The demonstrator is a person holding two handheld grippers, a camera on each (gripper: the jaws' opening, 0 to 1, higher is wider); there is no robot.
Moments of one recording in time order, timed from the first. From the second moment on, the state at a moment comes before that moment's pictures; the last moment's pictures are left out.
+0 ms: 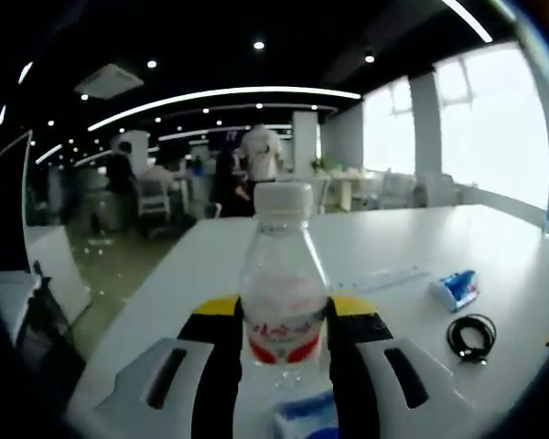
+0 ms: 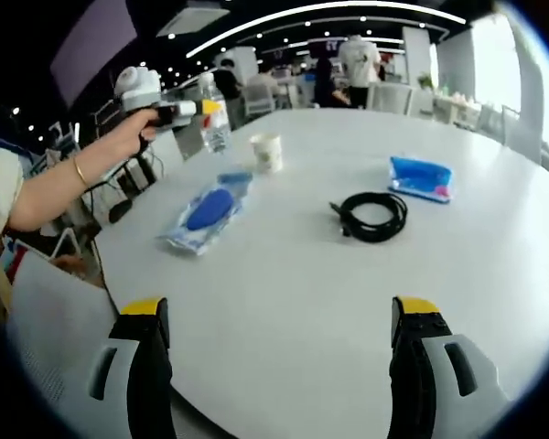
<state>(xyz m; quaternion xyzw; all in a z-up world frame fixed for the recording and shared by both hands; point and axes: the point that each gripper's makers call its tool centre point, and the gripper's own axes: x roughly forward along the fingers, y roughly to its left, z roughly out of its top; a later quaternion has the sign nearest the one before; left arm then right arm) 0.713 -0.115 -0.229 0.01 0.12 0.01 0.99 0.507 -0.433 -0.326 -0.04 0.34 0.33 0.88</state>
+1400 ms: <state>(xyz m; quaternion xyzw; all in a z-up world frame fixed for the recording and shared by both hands) 0.776 -0.092 -0.301 0.02 0.14 0.01 0.99 0.509 -0.442 -0.343 -0.02 0.37 0.31 0.87</state>
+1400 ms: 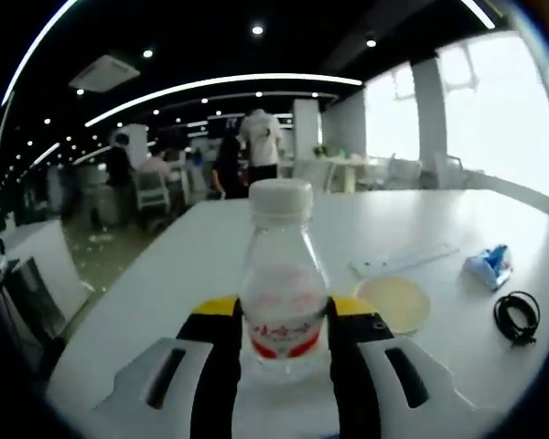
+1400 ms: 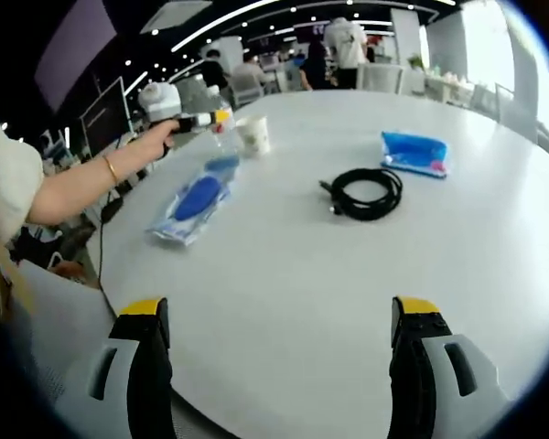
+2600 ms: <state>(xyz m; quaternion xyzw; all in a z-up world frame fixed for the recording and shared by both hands) 0.758 -0.096 -0.292 0.00 0.15 0.01 0.99 0.517 -0.445 -0.329 -0.01 0.35 0.30 0.89</state>
